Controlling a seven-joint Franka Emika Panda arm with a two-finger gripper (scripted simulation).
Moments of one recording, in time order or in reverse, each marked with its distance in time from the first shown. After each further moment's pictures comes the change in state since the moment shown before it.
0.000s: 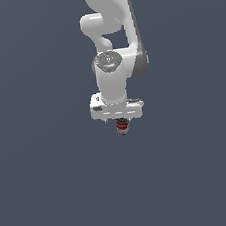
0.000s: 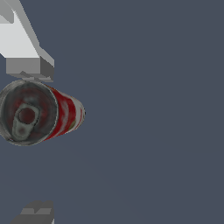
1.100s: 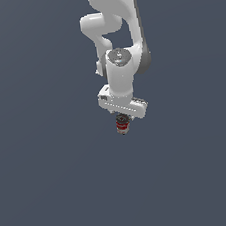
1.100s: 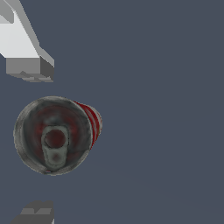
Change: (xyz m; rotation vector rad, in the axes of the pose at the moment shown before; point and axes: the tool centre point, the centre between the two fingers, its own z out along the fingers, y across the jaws) arm -0.038 -0.019 0.017 -0.022 0.036 0.360
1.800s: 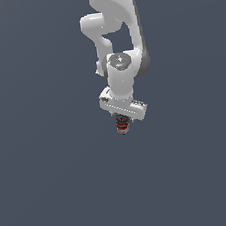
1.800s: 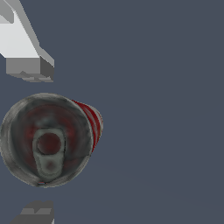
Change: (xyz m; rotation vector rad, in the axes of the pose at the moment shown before) arm -0.003 0.000 0.015 0.000 0.004 0.024
